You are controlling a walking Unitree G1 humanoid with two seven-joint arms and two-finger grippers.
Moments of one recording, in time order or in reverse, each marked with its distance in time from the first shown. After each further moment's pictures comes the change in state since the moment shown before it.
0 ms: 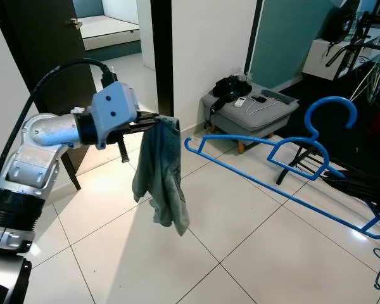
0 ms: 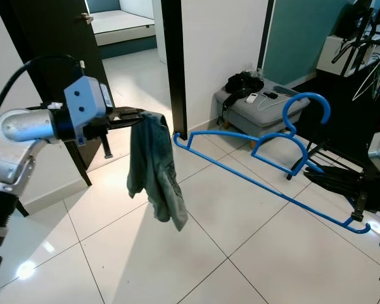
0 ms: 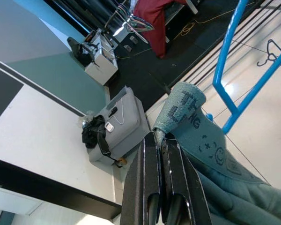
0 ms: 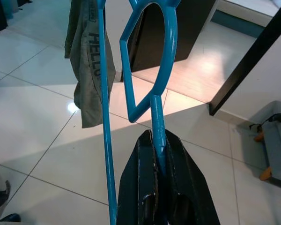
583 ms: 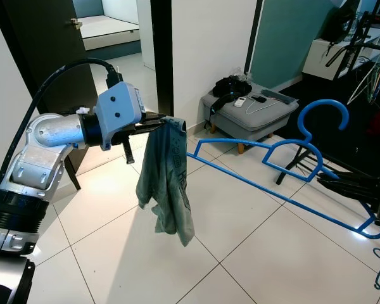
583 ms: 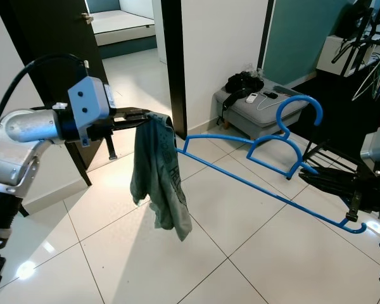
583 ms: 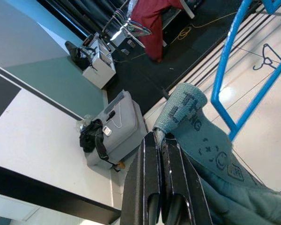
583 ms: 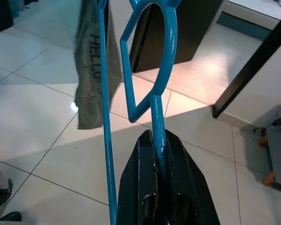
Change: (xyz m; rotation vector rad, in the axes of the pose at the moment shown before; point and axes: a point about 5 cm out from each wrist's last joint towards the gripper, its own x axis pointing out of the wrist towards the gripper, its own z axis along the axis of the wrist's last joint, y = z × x) left arm 0.004 -0.003 0.005 -0.006 -0.024 -0.012; right arm 0.006 0.002 0.002 -0.014 -0.007 0.024
